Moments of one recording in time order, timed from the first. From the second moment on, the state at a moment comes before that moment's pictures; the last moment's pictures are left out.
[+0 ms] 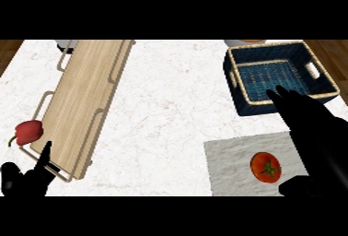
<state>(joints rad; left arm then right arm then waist) 0.29 0.38 -0.07 -1.61 0.22 0.14 0.24 -0.34 -0.52 0.36 -2.20 0.61 0.63 1.02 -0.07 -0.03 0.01</state>
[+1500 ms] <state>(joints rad) 0.21 0.32 -0.10 -1.56 0.16 0.10 0.21 -0.11 -0.39 0.39 -2.23 0.79 0.70 1.04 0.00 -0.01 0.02</state>
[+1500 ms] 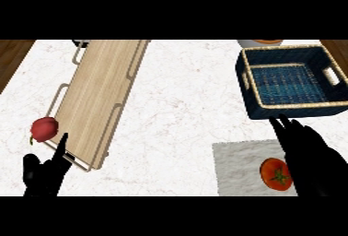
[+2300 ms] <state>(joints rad) 0.21 0.31 -0.09 -1.57 0.14 0.09 0.25 -0.03 -0.35 0.35 -2.13 0.96 0.63 0.89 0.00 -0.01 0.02</state>
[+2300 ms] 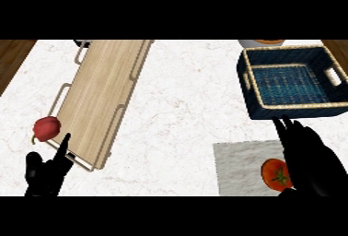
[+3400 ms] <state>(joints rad) 0.19 0.27 -0.07 -1.55 0.11 0.07 0.25 0.02 -0.29 0.35 -1.89 1.09 0.49 0.81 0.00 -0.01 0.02</state>
